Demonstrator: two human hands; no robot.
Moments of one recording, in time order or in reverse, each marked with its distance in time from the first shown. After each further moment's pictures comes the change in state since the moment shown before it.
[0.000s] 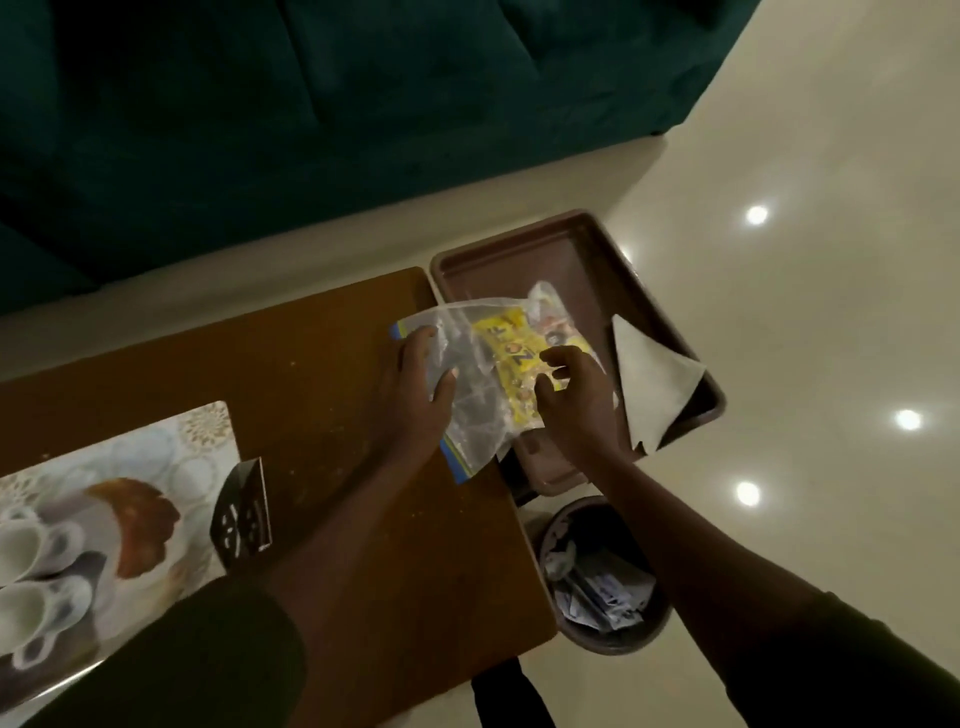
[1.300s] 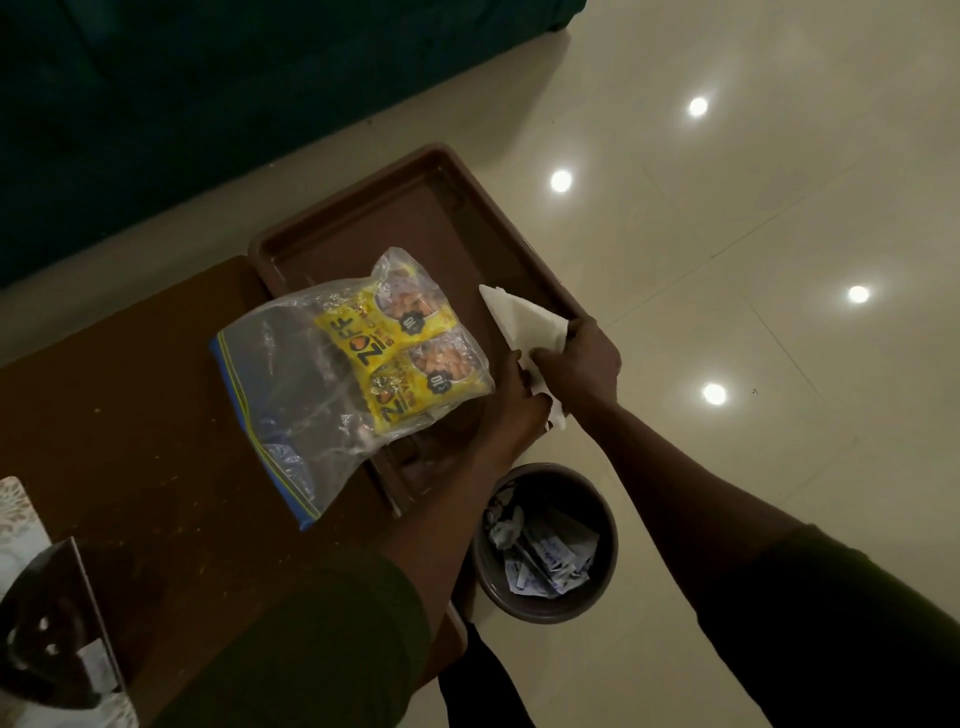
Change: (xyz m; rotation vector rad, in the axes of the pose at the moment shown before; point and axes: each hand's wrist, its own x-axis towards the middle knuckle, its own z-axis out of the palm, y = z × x) left_hand -0.010 0.118 0.251 -0.477 -0.675 -0.567; right_hand 0.080 0.148 -0.086 -0.076 0.063 0.495
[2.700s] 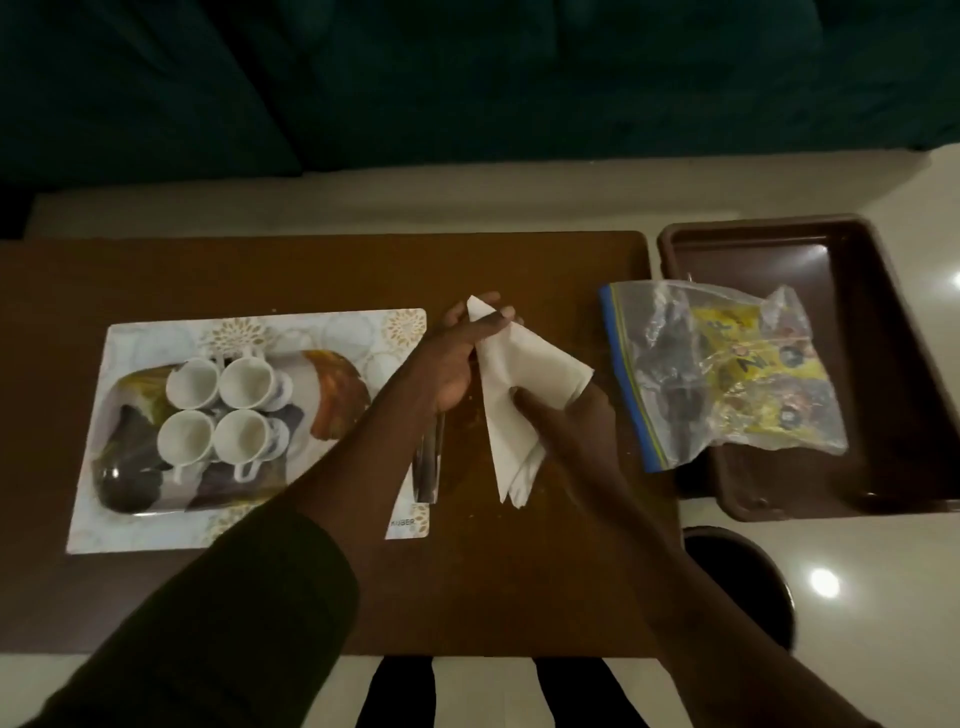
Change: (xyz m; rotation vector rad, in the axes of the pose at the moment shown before) left_hand -0.183 -0.067 -0.388 -0.816 0.321 0.115; right_hand -0.287 -0.151 0.197 0.395 -0.558 -0.280
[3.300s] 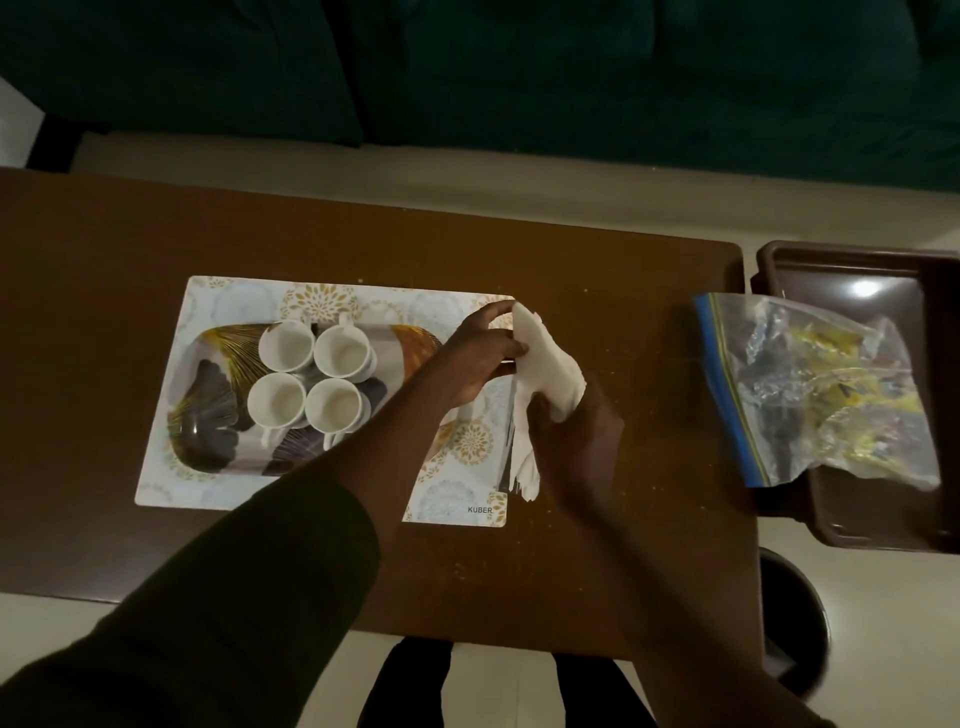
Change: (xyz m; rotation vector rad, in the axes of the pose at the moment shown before) left_hand -0.017 0.017 -0.104 0.247 0.035 -0.046; right_hand -0.037 0.011 0.115 -0.419 0.193 -0.390
